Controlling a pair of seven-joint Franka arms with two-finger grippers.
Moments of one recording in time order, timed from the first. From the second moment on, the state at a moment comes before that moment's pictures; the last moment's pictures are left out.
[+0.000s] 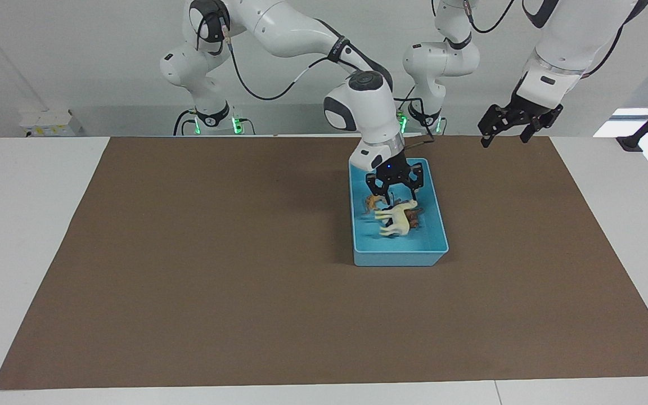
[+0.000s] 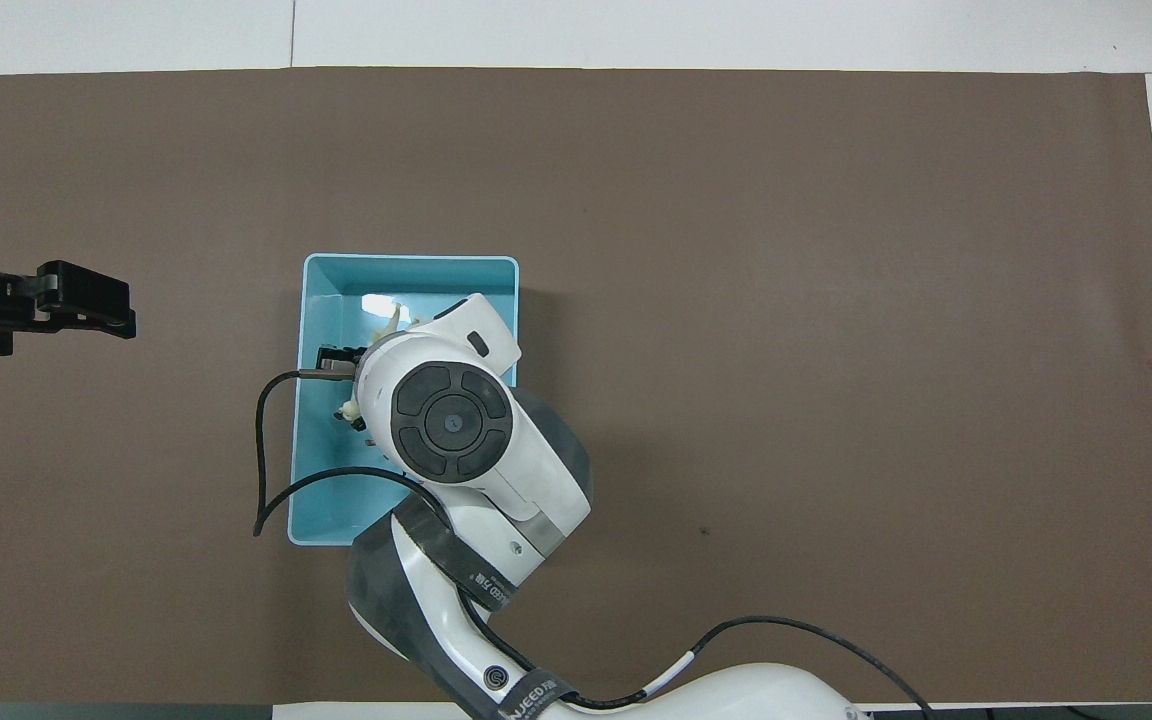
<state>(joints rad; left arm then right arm) -0.07 -0.03 -0.06 -1.55 -0.01 1.48 -0.19 0.87 0.53 -0.08 -1.46 0.18 2.40 0.91</state>
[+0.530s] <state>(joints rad) -0.09 -0.03 -0.06 -1.56 -0.01 1.48 -0.19 0.66 0.37 -0.11 -1.42 0.18 2.11 0.84</state>
